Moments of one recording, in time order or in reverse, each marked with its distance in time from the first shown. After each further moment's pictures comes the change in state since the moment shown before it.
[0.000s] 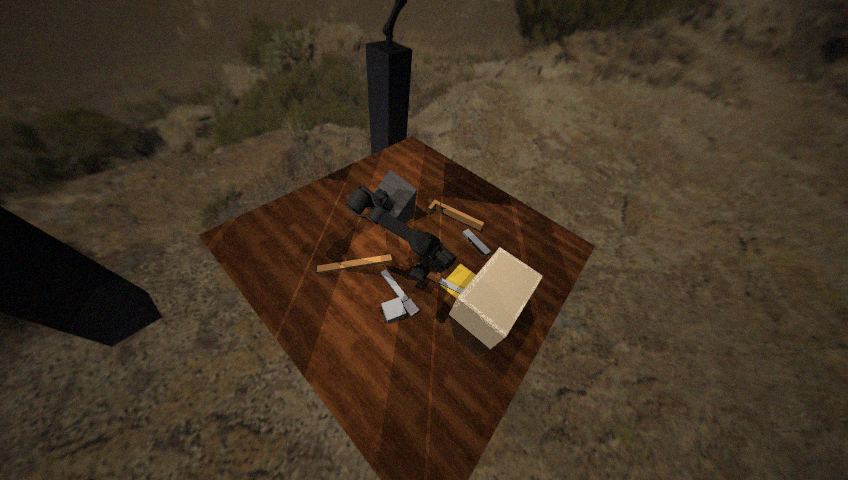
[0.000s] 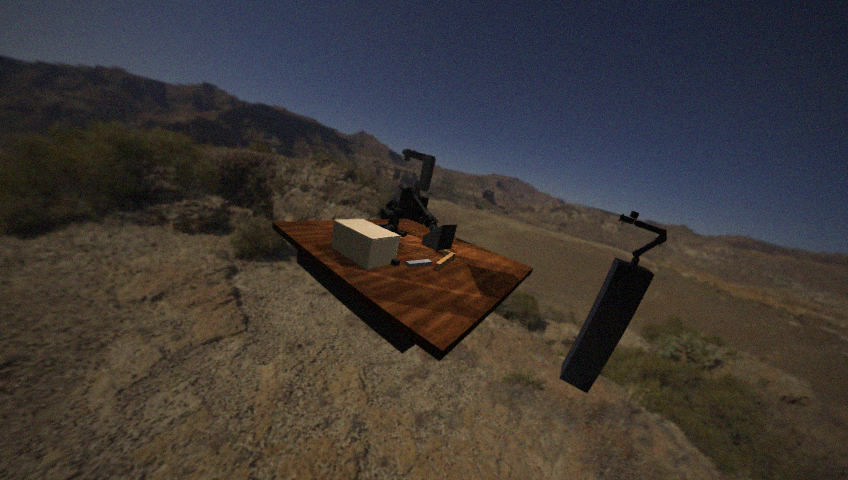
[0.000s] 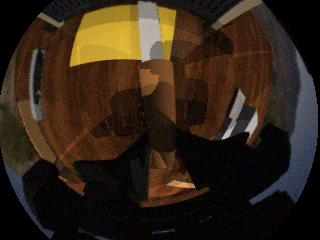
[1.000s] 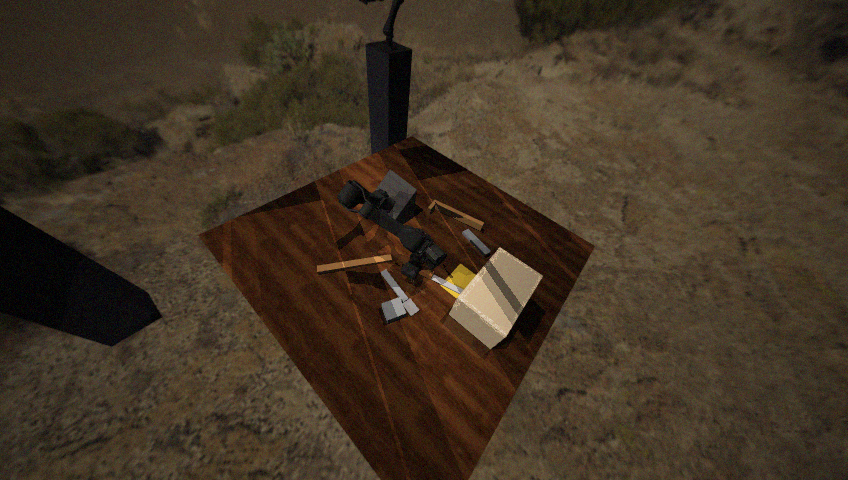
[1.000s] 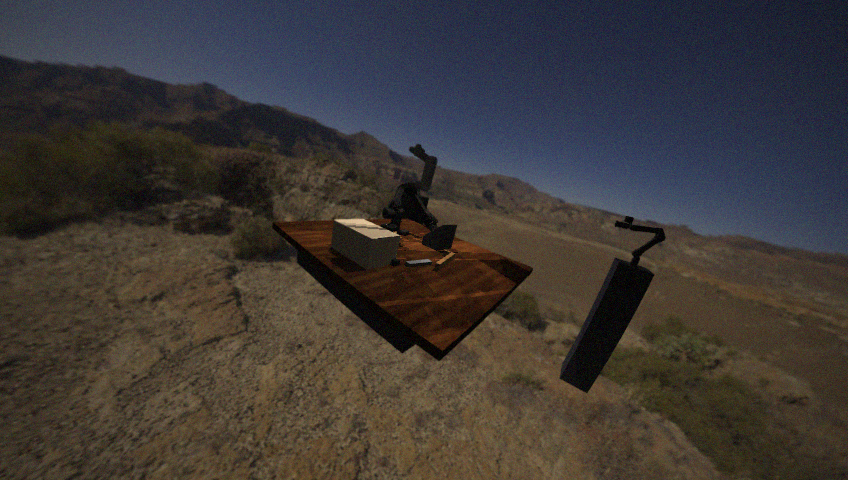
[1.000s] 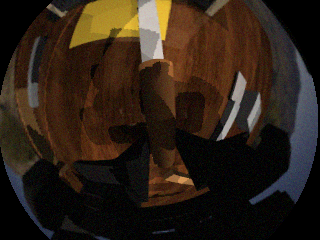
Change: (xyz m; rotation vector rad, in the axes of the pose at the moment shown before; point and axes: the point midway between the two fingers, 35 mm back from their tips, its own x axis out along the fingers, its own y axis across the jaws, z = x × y) arm 0.000 -0.002 -0.034 -0.002 0.001 0.000
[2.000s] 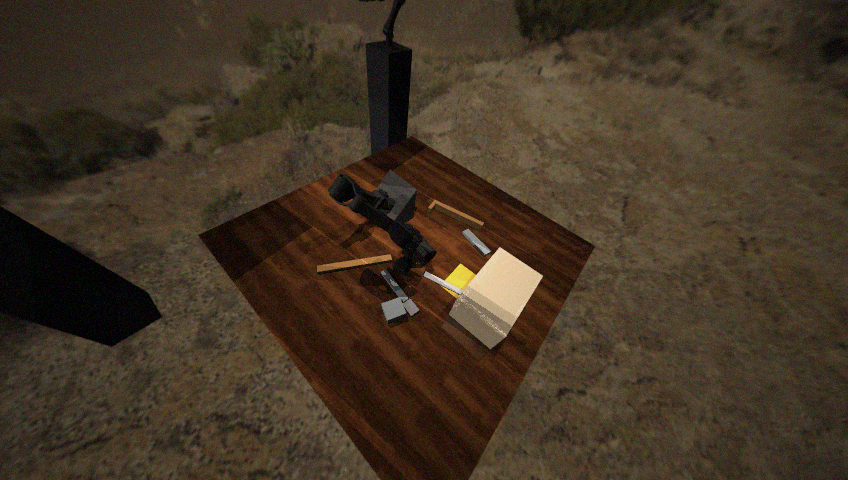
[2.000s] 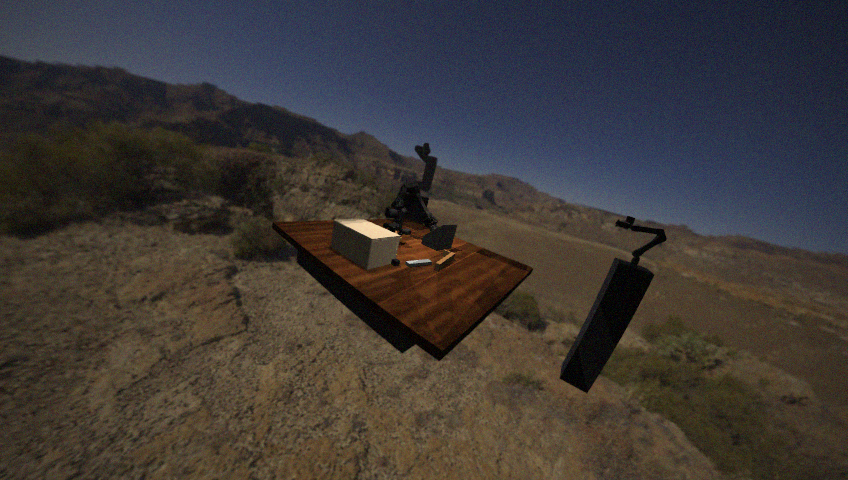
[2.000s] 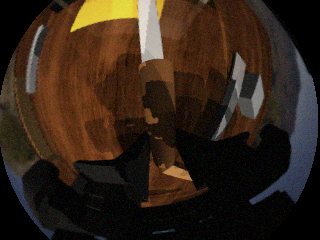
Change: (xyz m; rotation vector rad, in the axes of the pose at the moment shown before) arm 0.000 -0.003 -0.037 -0.001 0.001 0.000
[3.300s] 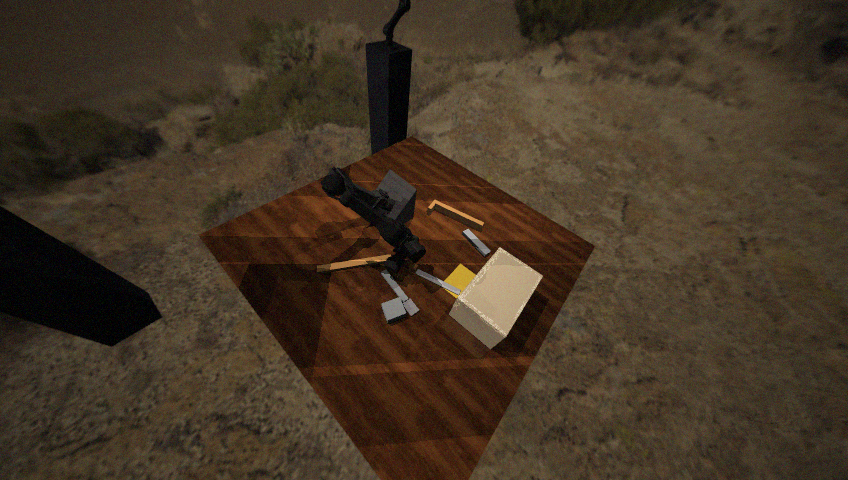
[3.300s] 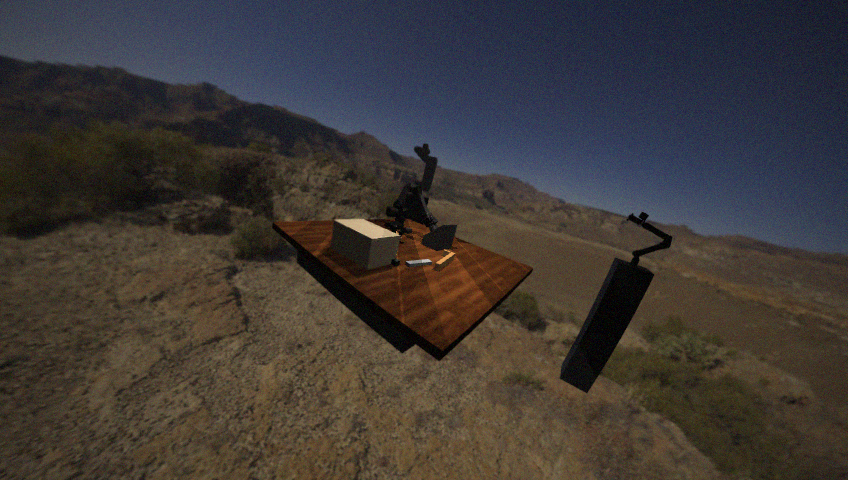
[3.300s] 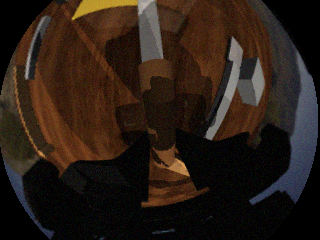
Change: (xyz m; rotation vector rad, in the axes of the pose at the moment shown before) arm -0.001 -0.008 -0.034 -0.015 0.004 0.003
